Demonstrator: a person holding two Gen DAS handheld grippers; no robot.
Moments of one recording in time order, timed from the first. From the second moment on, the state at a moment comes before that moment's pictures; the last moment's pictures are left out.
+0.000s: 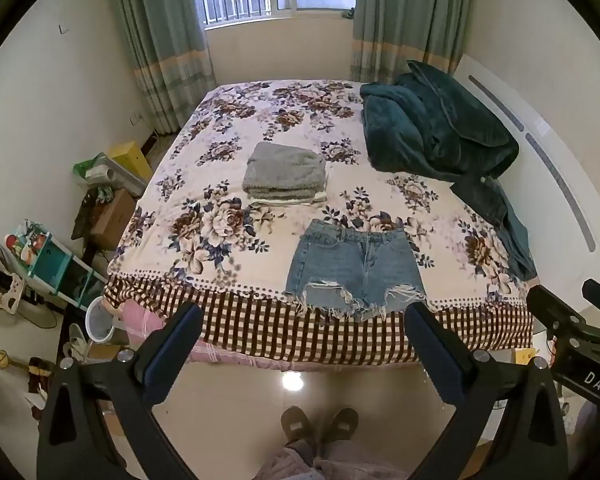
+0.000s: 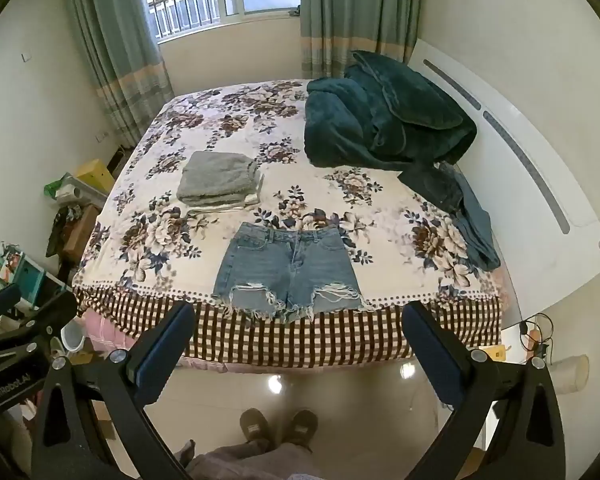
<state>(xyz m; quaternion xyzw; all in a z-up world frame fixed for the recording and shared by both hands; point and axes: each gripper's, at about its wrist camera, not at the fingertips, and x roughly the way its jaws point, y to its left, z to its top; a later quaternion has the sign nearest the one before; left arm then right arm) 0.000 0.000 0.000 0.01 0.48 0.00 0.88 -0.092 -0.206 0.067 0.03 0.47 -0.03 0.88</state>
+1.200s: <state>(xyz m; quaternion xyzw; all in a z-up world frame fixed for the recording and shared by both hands) 0.022 -0.010 0.015 0.01 0.47 0.00 0.88 -0.088 -0.197 0.080 0.03 0.47 -0.03 0.88</state>
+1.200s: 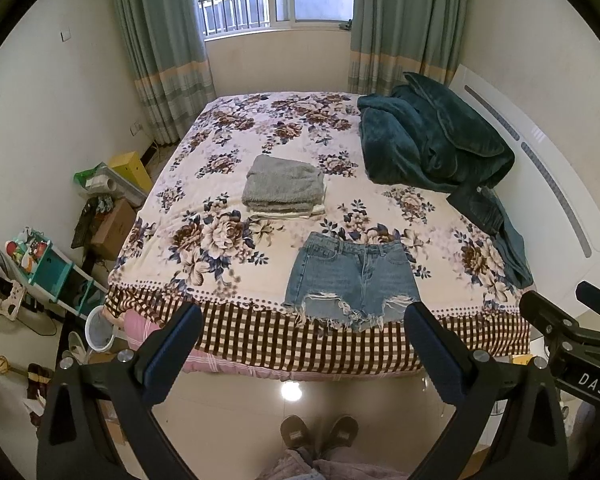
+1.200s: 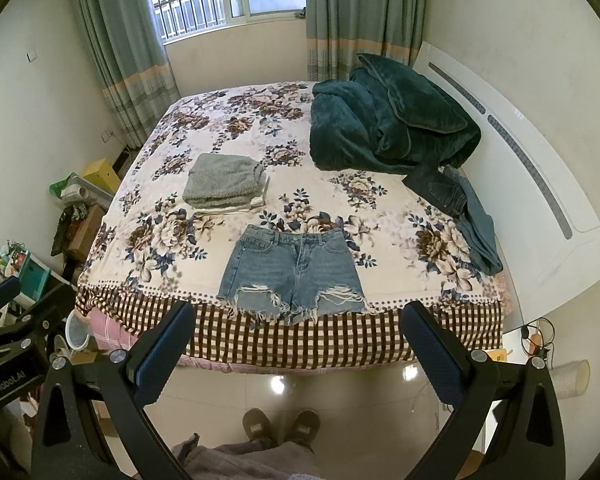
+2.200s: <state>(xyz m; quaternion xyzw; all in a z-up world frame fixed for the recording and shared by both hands) 0.021 -0.008 0.016 0.01 0.46 -0.01 0.89 -0.089 -0.178 0.106 0.03 0.47 -0.02 0.88</state>
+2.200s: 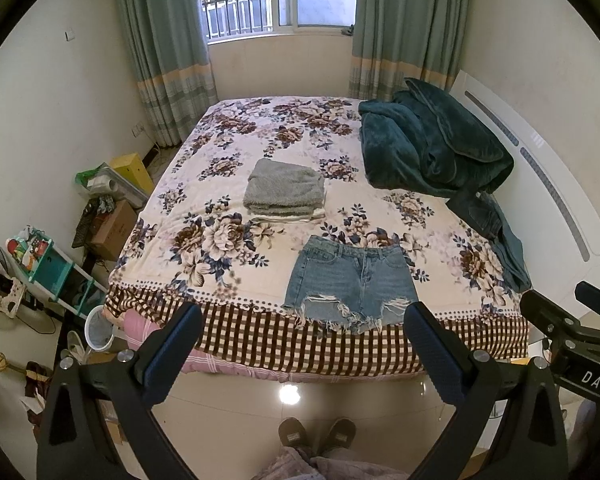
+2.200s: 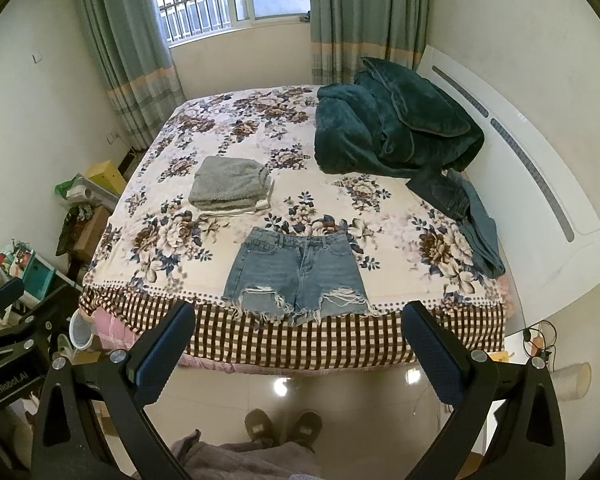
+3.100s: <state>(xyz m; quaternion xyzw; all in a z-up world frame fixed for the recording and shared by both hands) 0.035 -0.017 0.035 0.01 0.46 -0.01 0.89 -0.092 -0.165 0.117 0.04 0.47 -0.03 0.88</state>
